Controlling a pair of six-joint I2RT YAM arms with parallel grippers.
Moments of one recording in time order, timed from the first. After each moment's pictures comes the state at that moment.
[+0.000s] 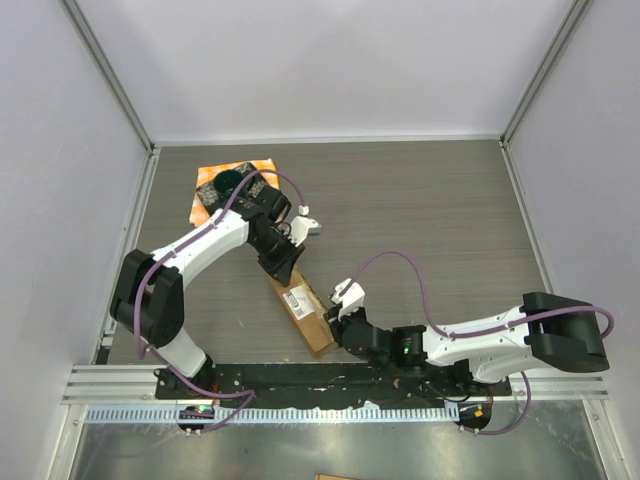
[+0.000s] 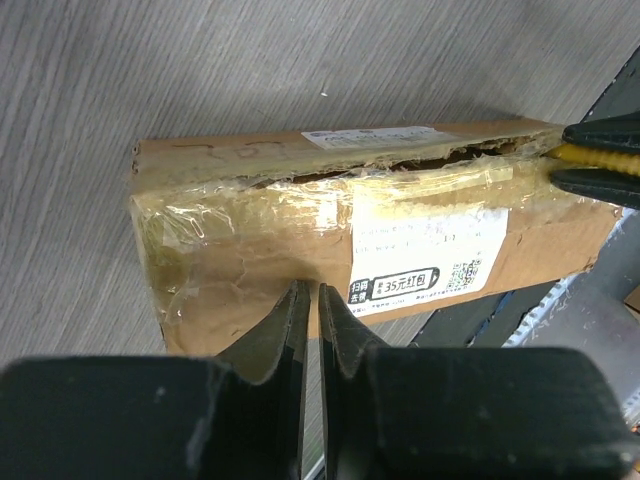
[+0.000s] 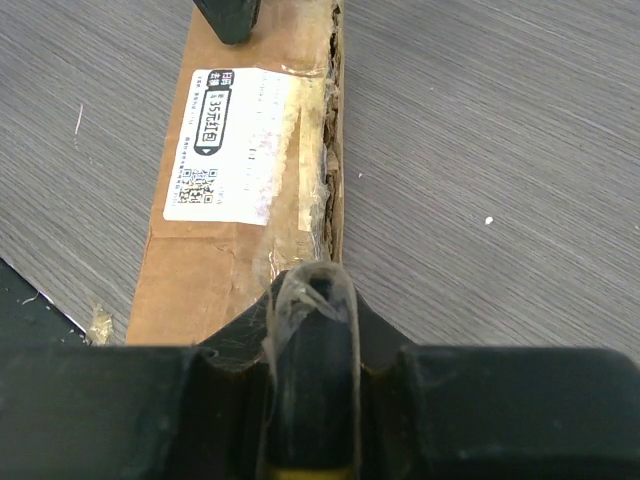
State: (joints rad) left arm -0.52 1.63 1.22 -0.95 0.46 0.34; right arm 1.46 1.27 0.46 0.30 0.74 0.46
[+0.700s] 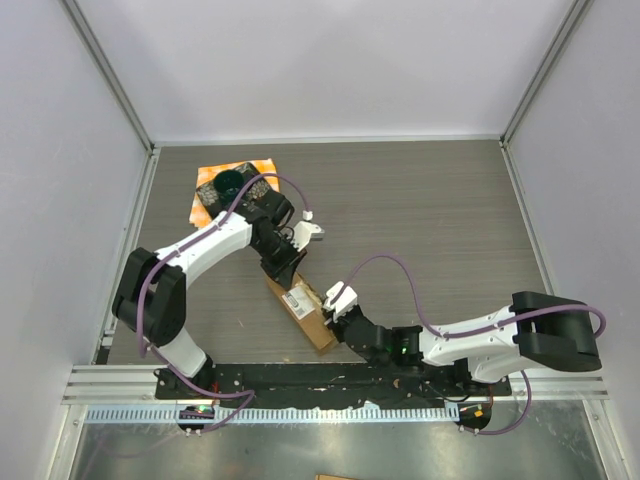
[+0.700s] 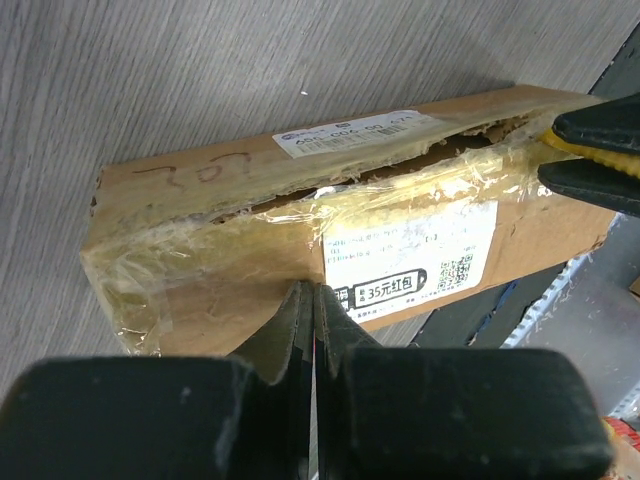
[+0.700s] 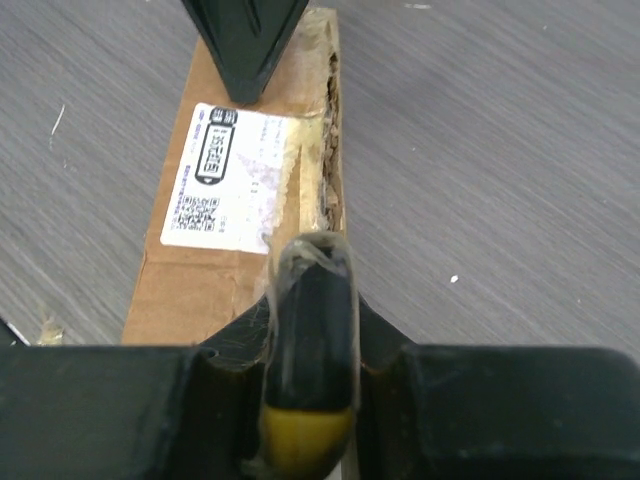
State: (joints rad) left arm -0.55 1.64 1.19 -0.94 0.48 0.36; right arm 1.44 1.31 0.44 0.46 0.74 0.20
